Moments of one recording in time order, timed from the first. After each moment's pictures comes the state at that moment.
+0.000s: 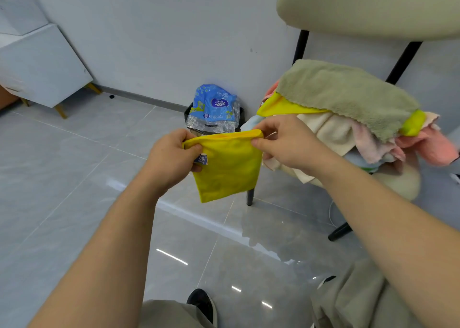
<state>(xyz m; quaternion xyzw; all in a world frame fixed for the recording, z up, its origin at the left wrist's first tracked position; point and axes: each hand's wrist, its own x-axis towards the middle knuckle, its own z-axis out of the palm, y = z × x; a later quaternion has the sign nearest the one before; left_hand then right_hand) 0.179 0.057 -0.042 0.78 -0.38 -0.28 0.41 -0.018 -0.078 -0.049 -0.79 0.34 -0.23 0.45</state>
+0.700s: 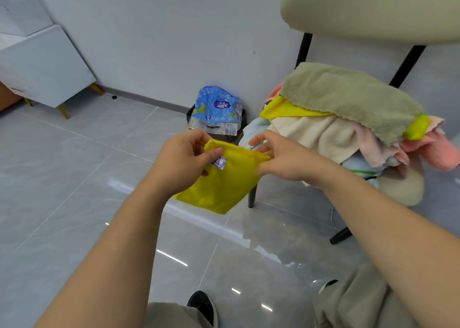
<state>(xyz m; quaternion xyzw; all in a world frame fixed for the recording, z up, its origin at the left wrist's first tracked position) 0.172 0.059 -0.042 0.74 -0.47 -0.25 0.40 -0.016 -0.079 -0.070 -0.79 0.36 -0.07 0.49</state>
